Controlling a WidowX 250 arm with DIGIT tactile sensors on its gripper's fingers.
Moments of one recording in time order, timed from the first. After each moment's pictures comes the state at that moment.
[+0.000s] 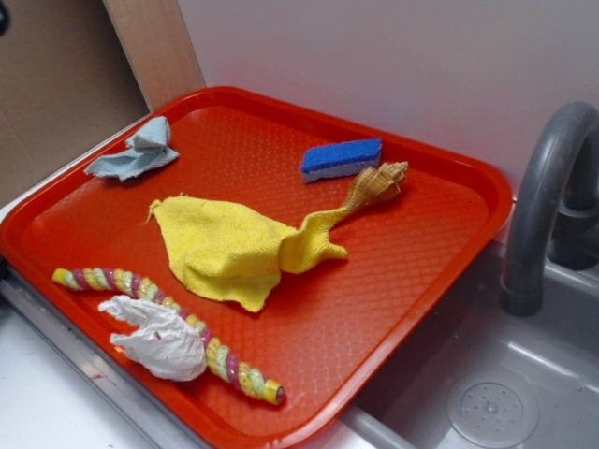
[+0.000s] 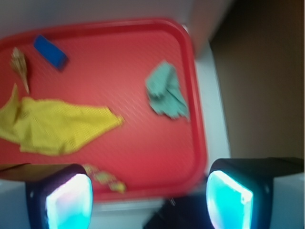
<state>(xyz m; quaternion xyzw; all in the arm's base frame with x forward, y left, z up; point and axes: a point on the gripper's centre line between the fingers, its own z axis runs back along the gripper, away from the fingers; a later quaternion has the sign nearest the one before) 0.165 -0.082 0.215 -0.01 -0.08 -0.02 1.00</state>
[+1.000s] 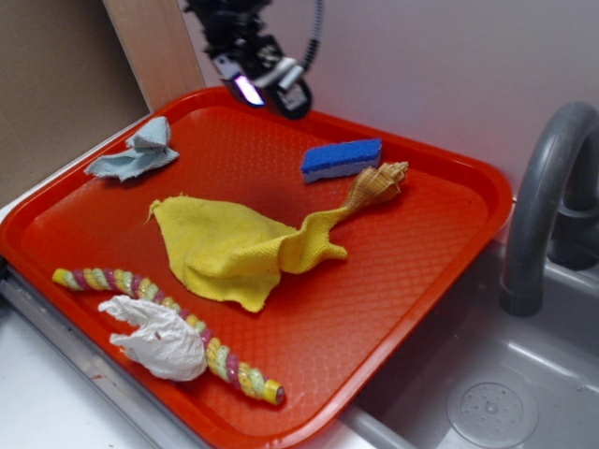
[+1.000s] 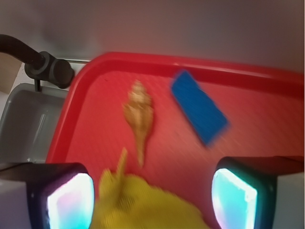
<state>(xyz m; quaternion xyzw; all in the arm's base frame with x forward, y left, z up) 0.264 -0.250 0.122 -0.17 -0.08 -0.19 0.96</state>
